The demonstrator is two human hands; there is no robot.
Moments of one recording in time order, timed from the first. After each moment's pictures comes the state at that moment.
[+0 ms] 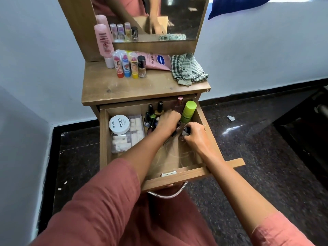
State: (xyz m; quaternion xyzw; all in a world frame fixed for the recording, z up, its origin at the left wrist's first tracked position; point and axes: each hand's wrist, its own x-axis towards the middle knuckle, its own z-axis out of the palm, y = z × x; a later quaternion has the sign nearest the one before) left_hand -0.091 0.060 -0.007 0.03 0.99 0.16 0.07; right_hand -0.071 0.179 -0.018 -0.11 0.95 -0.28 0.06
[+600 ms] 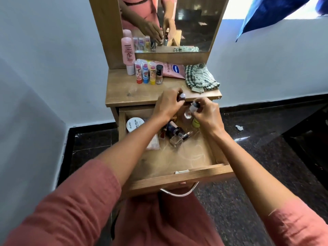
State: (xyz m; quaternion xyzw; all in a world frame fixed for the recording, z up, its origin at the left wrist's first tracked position) left_hand -0.078 0.015 0.063 -0.04 0.93 0.34 -0.16; right_hand -0.084 0.149 0.058 -0.17 0.90 -0.39 -0.08
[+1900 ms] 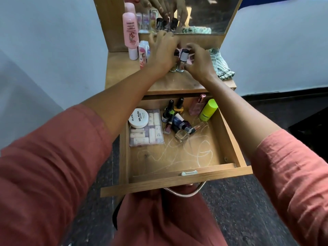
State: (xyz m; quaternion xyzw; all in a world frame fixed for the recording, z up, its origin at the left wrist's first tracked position) left_hand -0.140 -0.045 0.114 -0.05 0.97 0.14 -0.17; right_hand -0.180 0.070 0.092 -0.24 0.91 -0.35 -0.05
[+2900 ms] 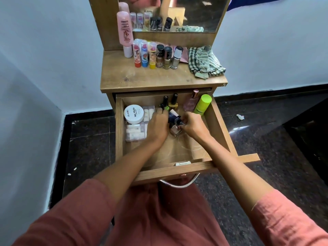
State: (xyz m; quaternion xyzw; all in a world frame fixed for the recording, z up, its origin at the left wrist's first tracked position) left_hand -0.021 0.017 -0.018 -0.12 0.96 0.26 -0.05; right_hand -0.074 0.133 -0.018 -0.13 0.94 -0.31 0.12
